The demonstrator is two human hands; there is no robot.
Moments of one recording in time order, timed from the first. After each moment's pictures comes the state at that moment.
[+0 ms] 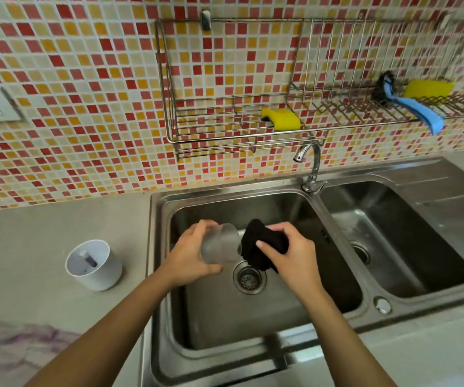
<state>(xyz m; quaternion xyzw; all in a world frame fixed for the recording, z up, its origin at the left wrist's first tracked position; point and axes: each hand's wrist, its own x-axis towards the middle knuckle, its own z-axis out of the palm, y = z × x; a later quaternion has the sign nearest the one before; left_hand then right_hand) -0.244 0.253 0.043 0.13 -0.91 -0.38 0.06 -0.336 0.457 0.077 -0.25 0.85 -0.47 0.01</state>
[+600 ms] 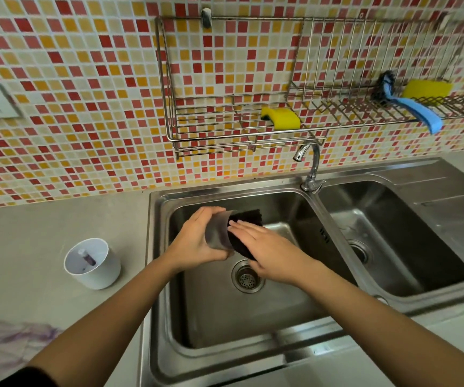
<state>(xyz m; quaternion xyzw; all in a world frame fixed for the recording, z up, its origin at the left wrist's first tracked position) -0.264 0.249 0.056 0.04 -0.91 -0.38 0.14 -0.353 0.430 0.085 -0.61 0.79 -0.07 0.04</state>
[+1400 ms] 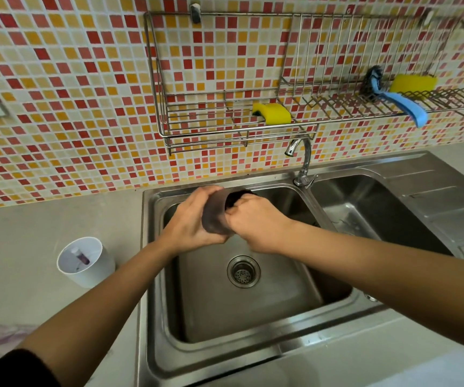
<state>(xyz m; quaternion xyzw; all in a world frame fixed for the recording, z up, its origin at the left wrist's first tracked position) -0.271 0.249 0.088 -0.06 -0.92 -0.31 0.24 -0.342 0.406 0.151 -0.64 0.75 0.13 -0.08</state>
